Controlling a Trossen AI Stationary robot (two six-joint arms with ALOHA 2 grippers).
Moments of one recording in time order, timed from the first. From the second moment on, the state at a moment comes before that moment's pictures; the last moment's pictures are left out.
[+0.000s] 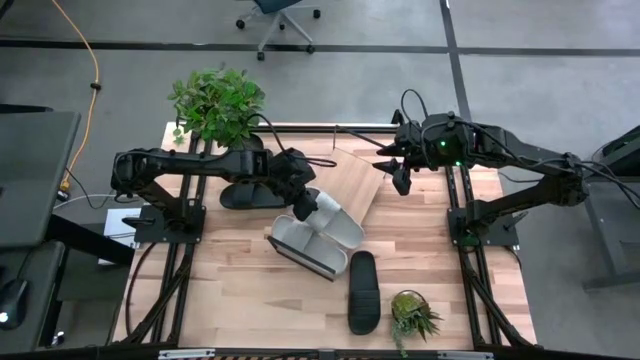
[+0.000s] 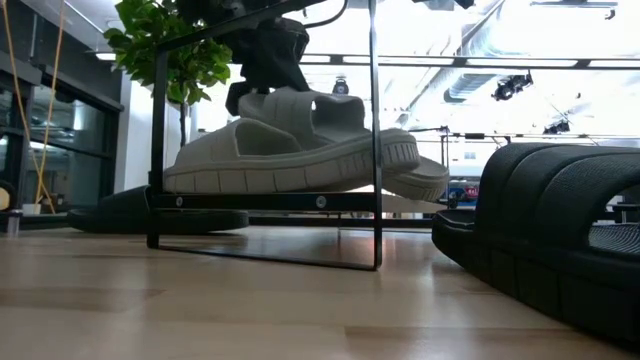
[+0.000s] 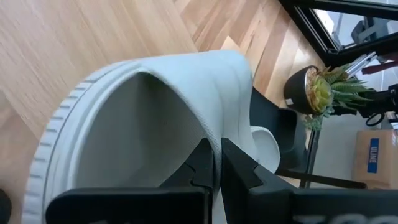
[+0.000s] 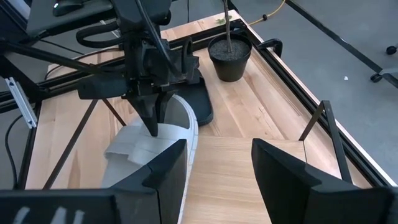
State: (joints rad) left arm 0.26 1.54 1.17 -0.48 0.29 -0.61; right arm -0.13 1.16 1.43 -0.82 0.08 0.20
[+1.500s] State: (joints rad) left arm 0.35 1.62 1.10 -0.52 0.39 -0.66; right arm -0.13 1.16 1.43 -0.82 0.08 0.20
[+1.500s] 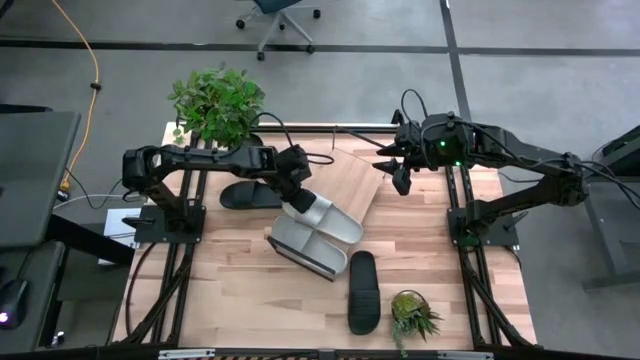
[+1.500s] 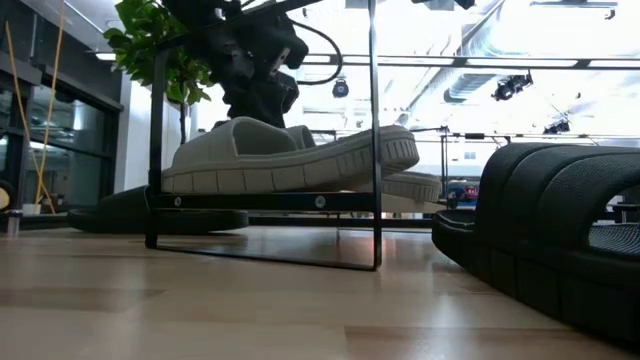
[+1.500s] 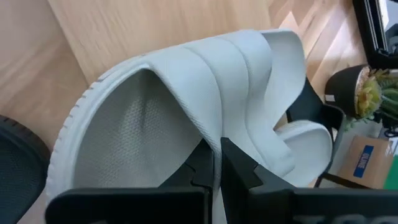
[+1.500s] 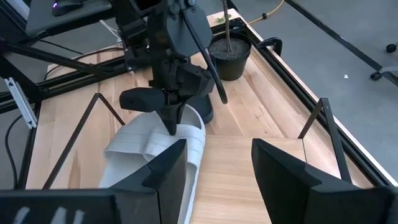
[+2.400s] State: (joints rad) left arm 0.35 1.62 1.10 -0.50 0.36 -0.70; right arm -0.13 1.16 1.43 -0.82 0.11 0.20
